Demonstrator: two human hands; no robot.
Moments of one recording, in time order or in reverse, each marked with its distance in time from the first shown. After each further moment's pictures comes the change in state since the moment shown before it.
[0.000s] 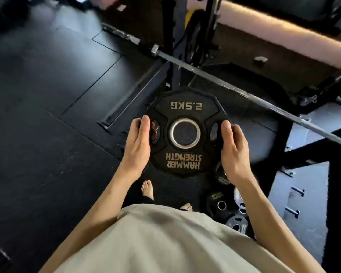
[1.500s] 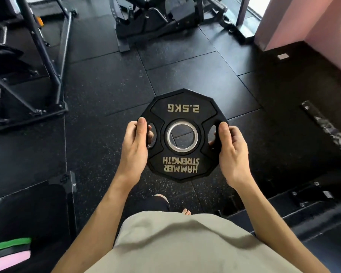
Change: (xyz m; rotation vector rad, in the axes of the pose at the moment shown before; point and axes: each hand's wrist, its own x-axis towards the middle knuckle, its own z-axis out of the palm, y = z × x) left_hand 0.272 0.000 -0.678 -0.145 0.708 0.037; right_hand 0.049 -0.191 0.780 0.000 -0.658 -0.152
